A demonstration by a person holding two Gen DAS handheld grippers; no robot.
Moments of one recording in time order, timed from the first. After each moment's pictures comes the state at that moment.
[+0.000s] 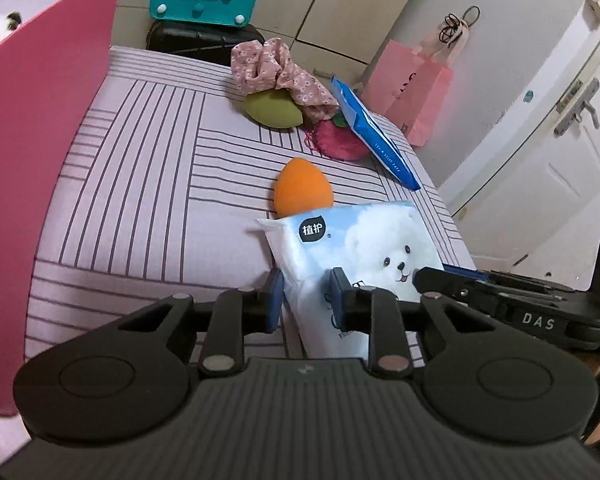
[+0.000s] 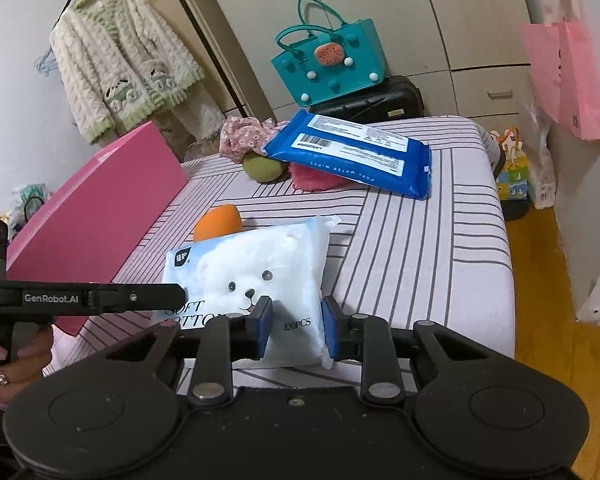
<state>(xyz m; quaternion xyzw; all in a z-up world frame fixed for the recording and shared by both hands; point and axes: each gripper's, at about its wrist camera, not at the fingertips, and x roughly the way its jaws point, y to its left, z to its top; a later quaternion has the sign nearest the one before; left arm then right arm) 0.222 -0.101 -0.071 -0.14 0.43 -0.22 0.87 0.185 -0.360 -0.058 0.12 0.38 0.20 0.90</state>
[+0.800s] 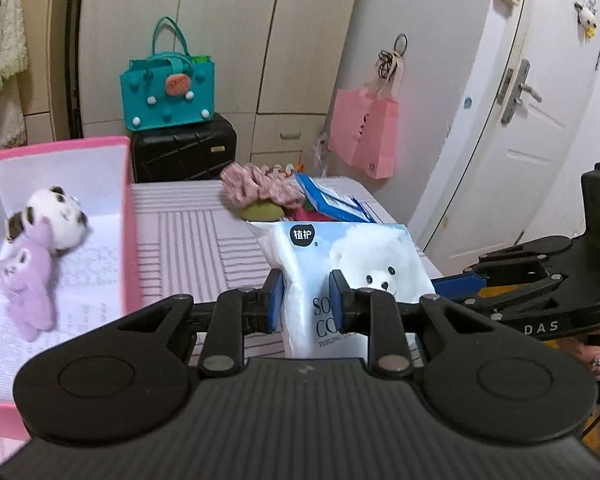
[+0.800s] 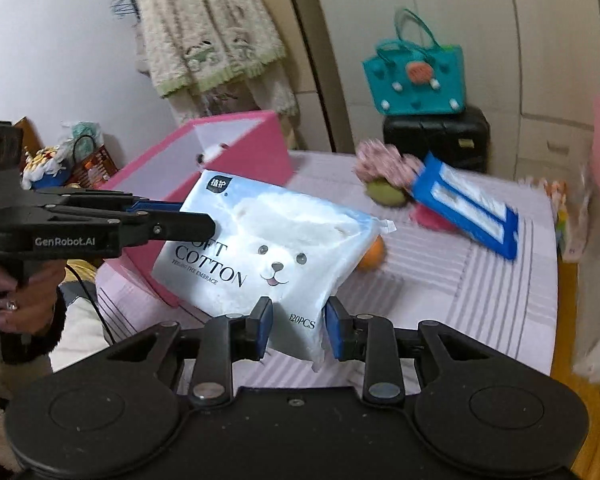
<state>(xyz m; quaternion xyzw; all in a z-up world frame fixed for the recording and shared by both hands) 0.164 -0.052 0.040 -0.03 0.32 -0.27 0.91 0.141 -0.284 0.038 0.03 0.38 0.27 0.88</state>
